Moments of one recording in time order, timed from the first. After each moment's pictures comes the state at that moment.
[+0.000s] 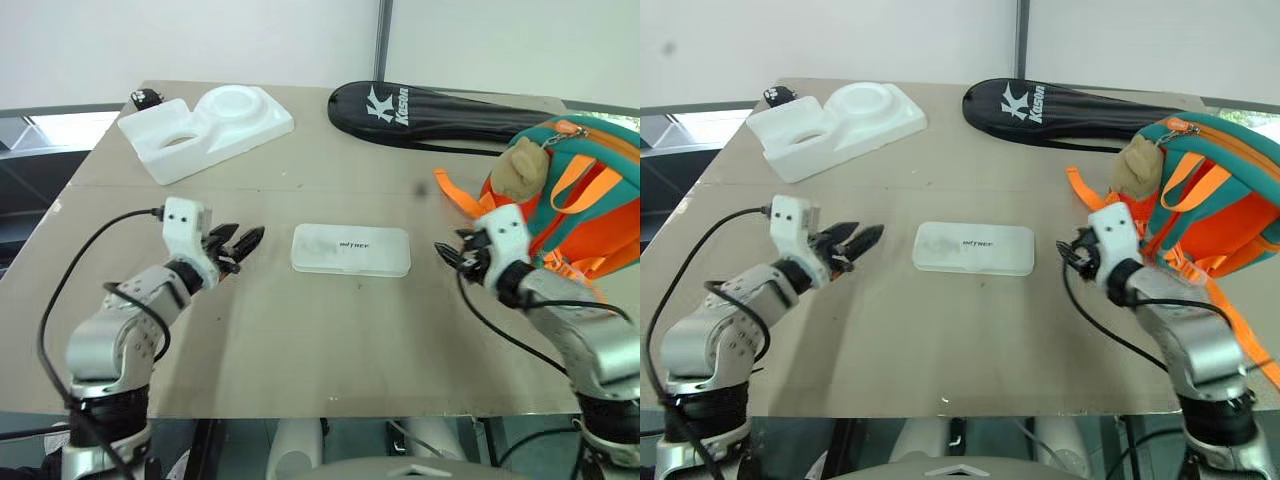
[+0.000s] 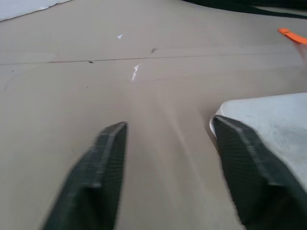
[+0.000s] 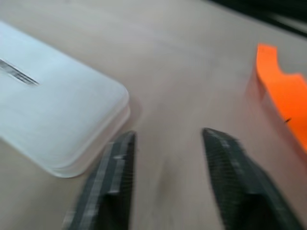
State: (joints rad) left arm -0.21 0.57 0.25 -0.30 -0.54 0.79 -0.37; right arm -0.24 -0.46 0.07 -0.43 0.29 0.85 0.28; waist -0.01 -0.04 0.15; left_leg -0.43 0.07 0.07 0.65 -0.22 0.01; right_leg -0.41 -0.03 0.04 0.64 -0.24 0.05
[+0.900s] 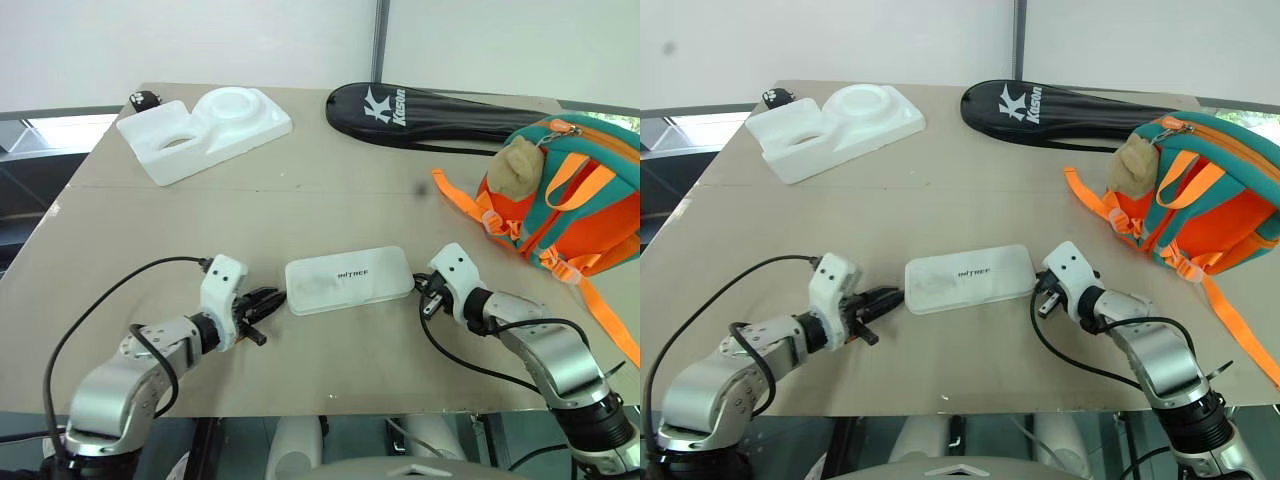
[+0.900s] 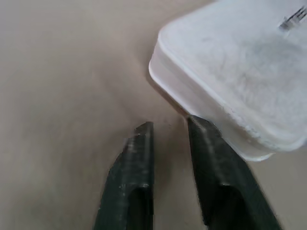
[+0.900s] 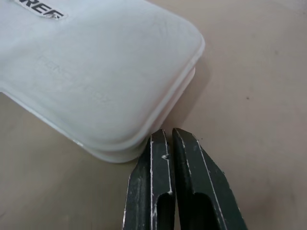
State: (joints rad) left arm 0.10 0.65 0.24 -0.51 -0.59 0.88 -0.57; right arm -0.16 -0.51 0.23 -0.41 0.19 0.73 0.50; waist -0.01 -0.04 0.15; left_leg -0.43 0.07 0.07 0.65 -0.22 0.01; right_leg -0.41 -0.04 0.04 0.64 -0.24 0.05
